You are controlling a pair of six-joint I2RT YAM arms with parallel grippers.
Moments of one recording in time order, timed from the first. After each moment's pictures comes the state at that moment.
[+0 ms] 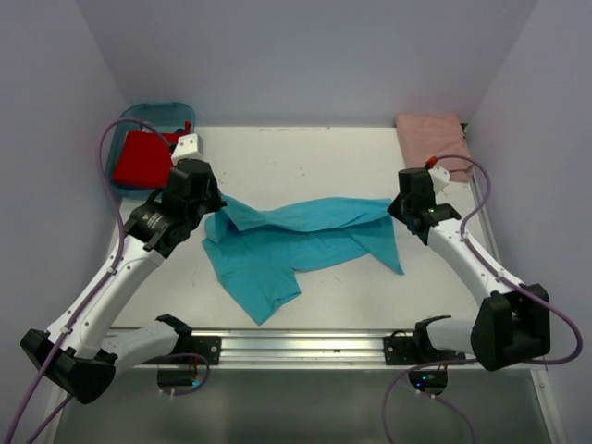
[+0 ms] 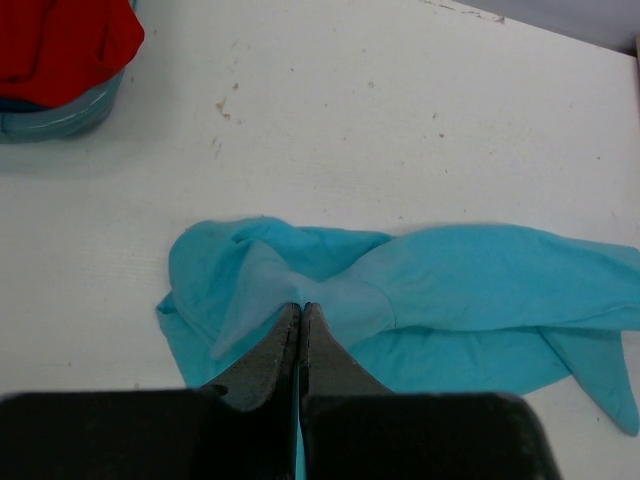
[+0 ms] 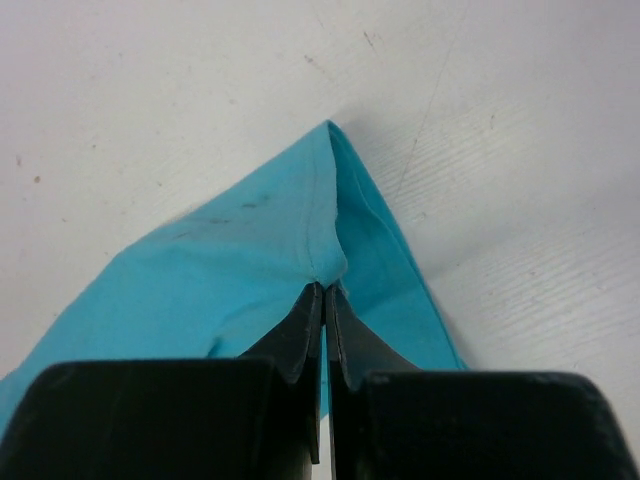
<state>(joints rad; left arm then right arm) -0.50 1.07 1.19 -0.70 -0.41 -0.55 0.25 1.29 0.91 -0.41 0.37 0.75</state>
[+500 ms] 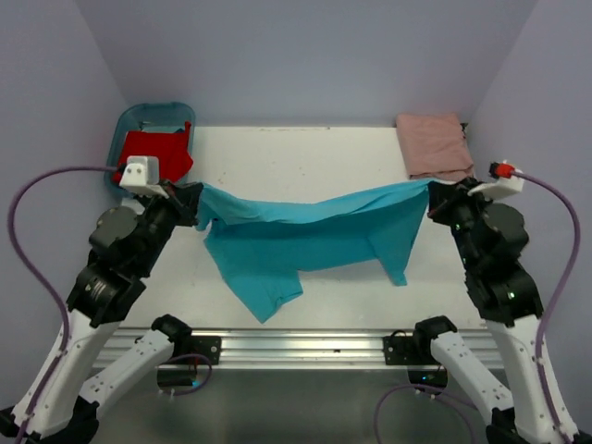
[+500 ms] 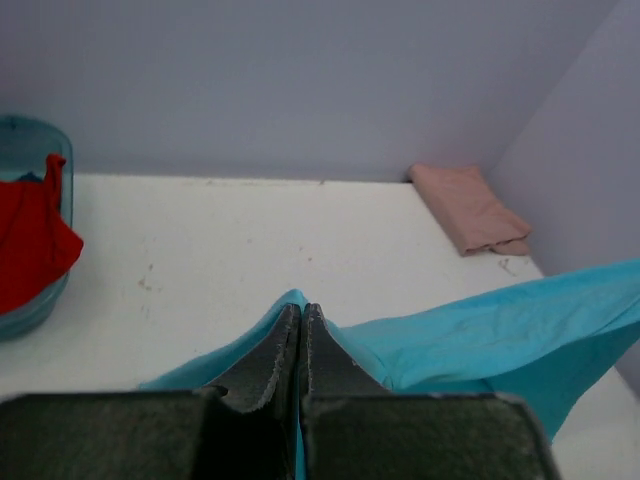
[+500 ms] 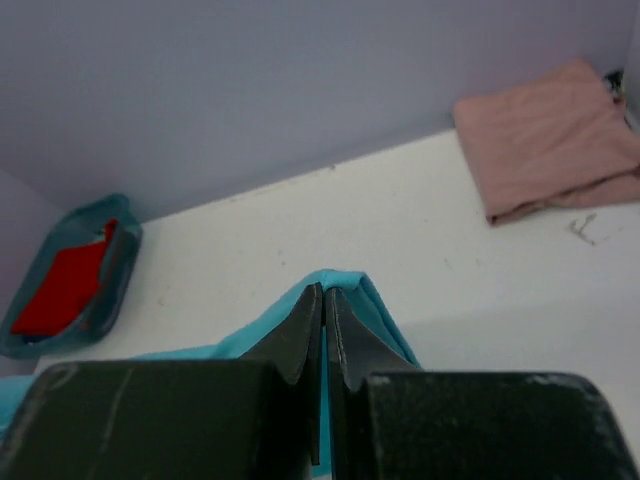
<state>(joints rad) -0.50 0.69 1.06 -0.46 -0.25 -0.34 0.26 0.67 1.05 -0.50 0.24 0.46</state>
